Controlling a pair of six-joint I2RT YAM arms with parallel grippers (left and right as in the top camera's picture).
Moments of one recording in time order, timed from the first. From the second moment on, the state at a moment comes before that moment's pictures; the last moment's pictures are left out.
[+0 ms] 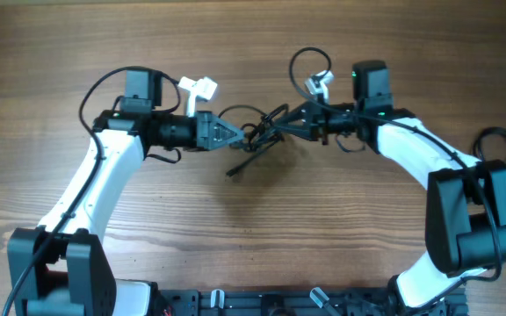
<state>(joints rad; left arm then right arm) -0.10 1.57 1.07 -0.63 1.11 -0.16 0.17 1.81 1.01 -0.09 -1.26 0.76</state>
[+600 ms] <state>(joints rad) 0.17 1.57 1.07 -0.73 1.04 -0.36 0.03 1.81 1.01 -0.51 -1.00 0.36</state>
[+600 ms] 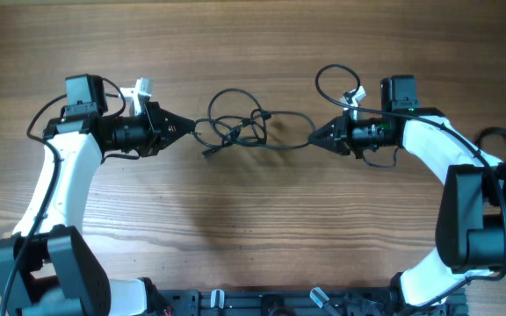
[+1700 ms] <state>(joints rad) 0.01 1.57 1.07 -0.71 0.85 -1.07 0.43 1.81 1.01 -0.16 -0.99 0.78</state>
